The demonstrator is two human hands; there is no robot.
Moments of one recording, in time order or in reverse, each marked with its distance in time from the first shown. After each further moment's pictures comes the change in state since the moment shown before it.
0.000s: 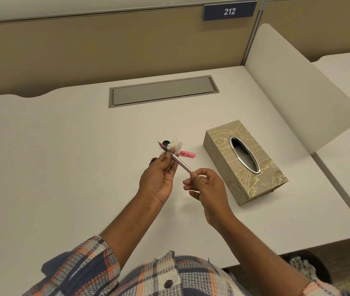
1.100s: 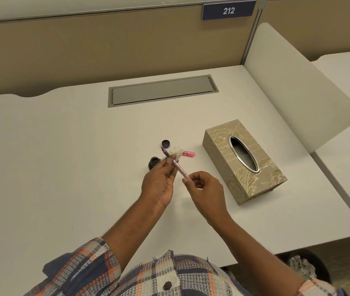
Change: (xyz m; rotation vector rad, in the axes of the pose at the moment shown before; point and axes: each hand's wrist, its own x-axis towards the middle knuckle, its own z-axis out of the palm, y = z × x) left_hand -0.005 -0.013 -0.002 0.087 0.059 0.033; right_hand 0.007 0.021 -0.001 -0.442 0.086 -0.271
